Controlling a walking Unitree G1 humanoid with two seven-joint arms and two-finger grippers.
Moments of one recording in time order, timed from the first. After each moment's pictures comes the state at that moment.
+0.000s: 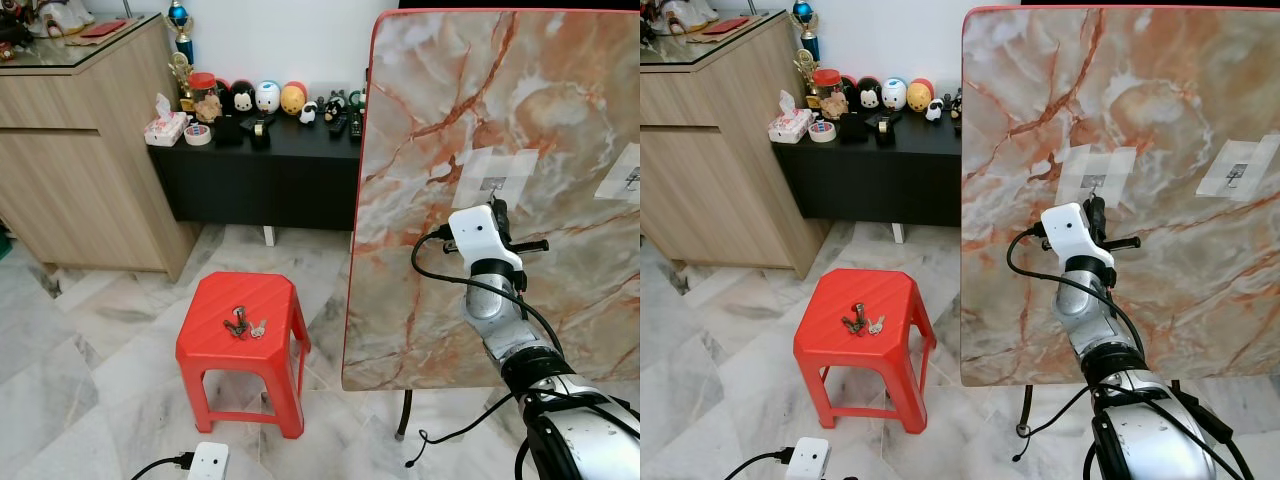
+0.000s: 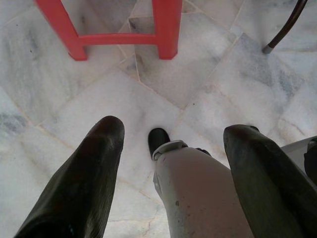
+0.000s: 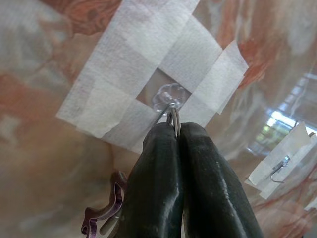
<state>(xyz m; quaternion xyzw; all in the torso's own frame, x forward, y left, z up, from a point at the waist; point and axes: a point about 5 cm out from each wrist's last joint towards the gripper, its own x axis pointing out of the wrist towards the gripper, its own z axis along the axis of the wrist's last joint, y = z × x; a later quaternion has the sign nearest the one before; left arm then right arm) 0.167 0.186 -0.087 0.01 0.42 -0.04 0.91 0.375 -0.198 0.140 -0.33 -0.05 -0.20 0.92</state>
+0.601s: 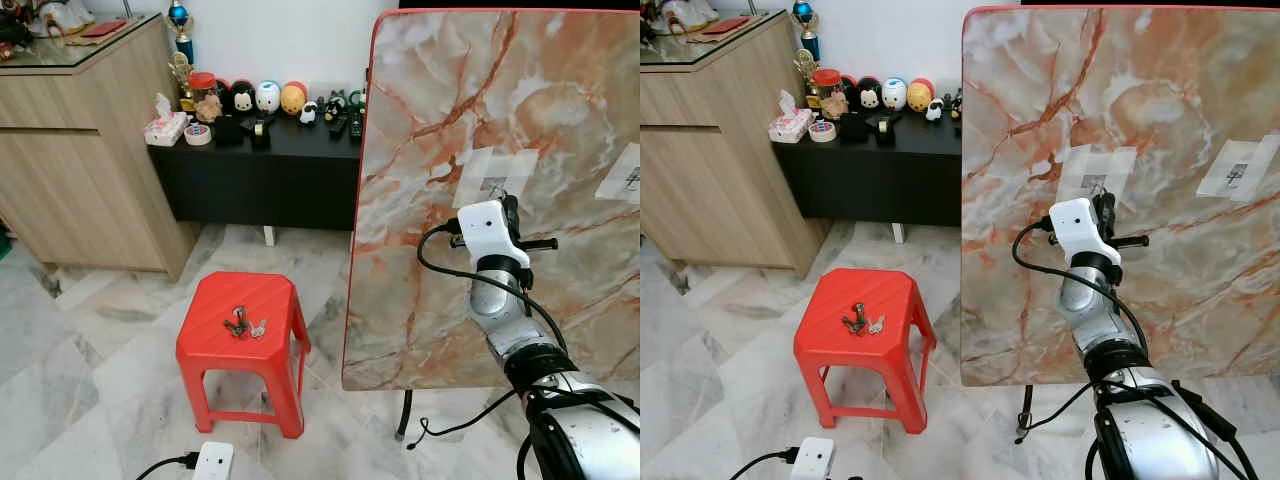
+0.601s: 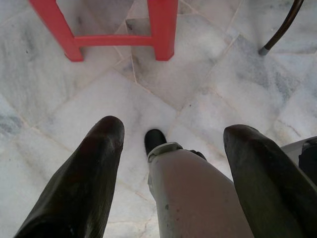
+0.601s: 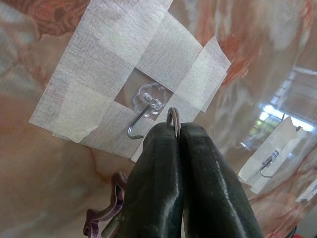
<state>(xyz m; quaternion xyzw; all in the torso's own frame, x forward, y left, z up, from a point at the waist) 0.169 0.180 -0.087 0.01 0.42 -0.05 0.91 0.375 -0.203 0.143 -0.32 -0.06 -0.22 0.92</state>
